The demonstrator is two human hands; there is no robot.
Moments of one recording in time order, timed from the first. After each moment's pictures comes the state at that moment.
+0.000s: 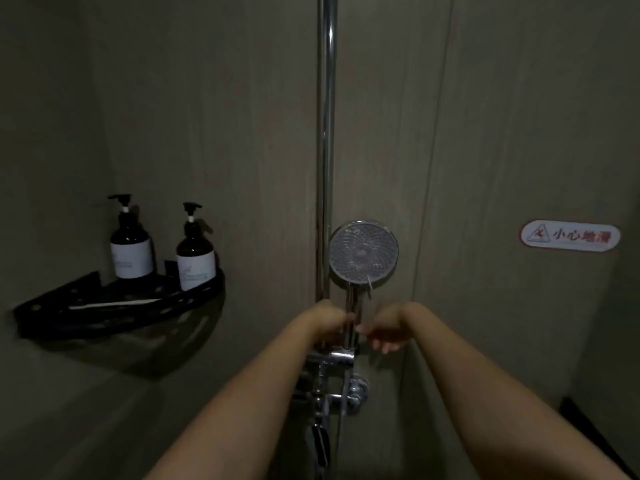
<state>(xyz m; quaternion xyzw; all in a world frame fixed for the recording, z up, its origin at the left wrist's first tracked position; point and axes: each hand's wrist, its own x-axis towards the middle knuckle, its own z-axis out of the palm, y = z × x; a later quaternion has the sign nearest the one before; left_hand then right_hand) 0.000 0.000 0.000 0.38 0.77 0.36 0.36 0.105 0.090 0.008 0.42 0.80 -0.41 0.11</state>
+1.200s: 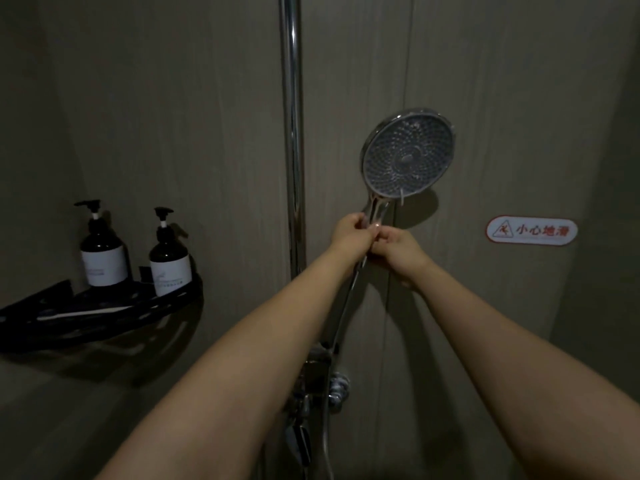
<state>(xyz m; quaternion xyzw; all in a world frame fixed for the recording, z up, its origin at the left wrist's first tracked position) 0.064 0.056 0.111 0.44 0.63 0.62 0.17 0.137 0.121 0.085 0.20 0.72 -0.54 -0.39</state>
